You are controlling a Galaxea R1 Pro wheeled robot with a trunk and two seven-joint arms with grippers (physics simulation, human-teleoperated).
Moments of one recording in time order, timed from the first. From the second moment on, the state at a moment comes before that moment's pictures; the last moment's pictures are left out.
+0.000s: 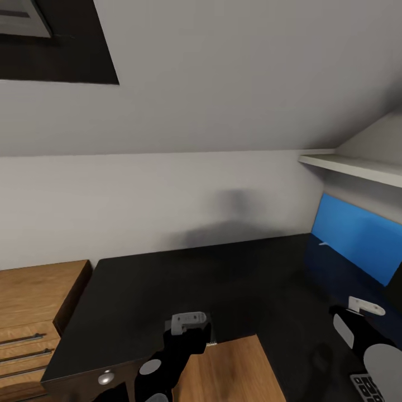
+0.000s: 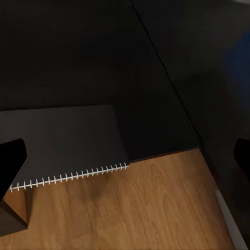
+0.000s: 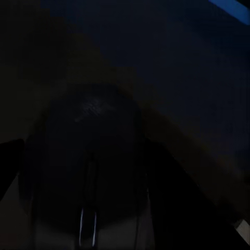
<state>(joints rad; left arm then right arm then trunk) -0.41 0.19 -1.08 -1.61 1.06 0.16 0.91 -0.73 -0.32 -0.11 -0.33 -0.24 0.16 -0.39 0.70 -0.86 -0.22</state>
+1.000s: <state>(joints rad) -0.41 0.19 -1.07 -1.62 1.06 0.16 0.94 -0.74 -0.35 -0.11 -0.33 -0.24 0.29 -0.40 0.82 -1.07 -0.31</state>
